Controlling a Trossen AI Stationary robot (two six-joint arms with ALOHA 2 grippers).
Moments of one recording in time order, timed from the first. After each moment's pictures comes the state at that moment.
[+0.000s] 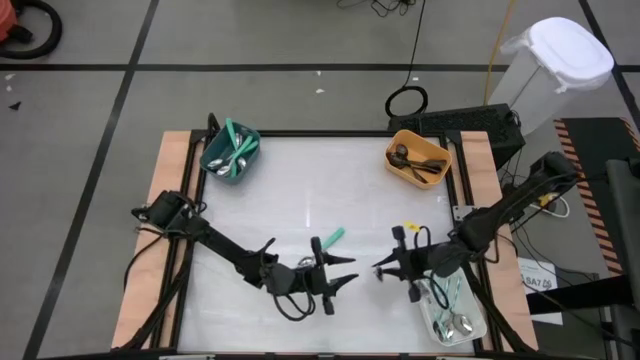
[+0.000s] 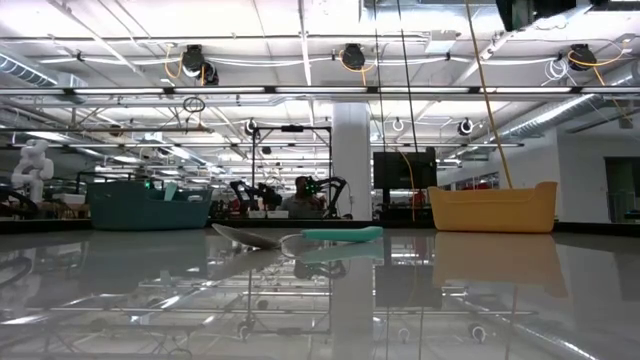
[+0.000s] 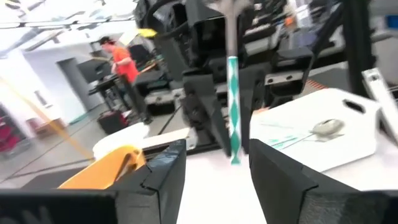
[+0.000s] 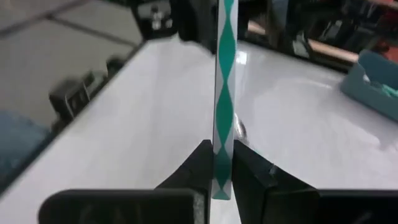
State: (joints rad) left arm -0.49 1.95 1.17 0.82 -0.68 0.39; right arm 0.63 1.11 0.65 -0.03 0.42 0.04
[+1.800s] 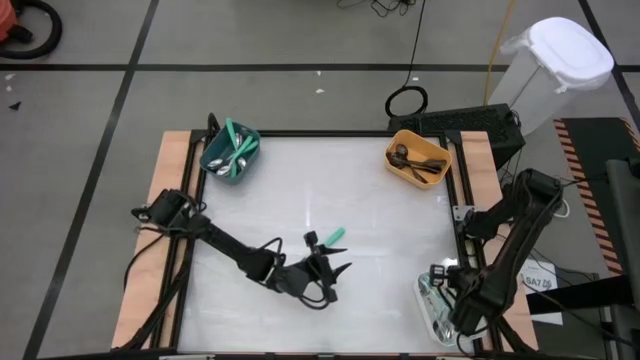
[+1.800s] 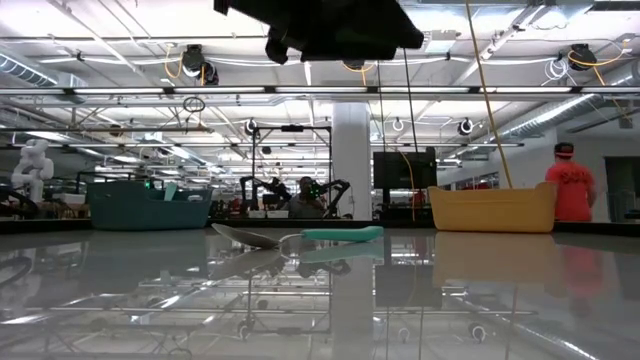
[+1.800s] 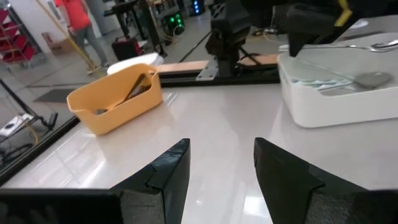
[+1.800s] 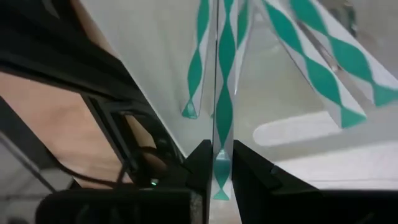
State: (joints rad) left arm -0.46 1.95 1.17 0.49 -0.80 -0.01; right arm 1.07 1.47 1.03 -1.44 0.03 -0.38
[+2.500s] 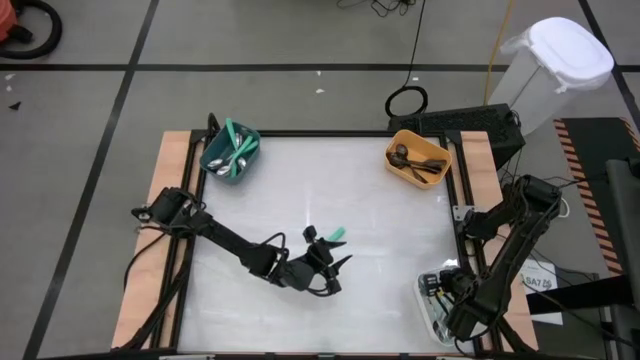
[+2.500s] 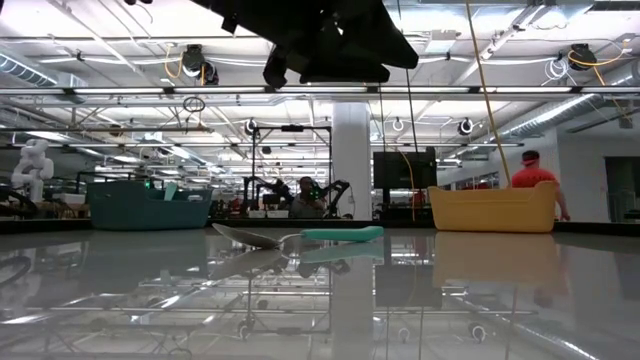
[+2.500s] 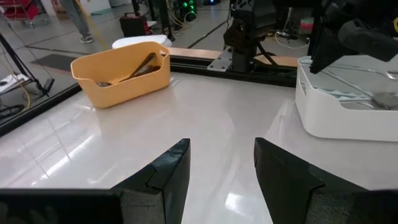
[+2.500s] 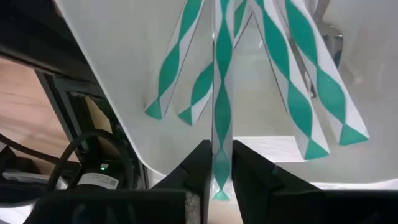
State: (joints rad) left arm -0.42 1.95 1.17 0.44 -0.80 -0.21; right arm 1.07 1.53 1.03 -1.40 0.13 -0.62
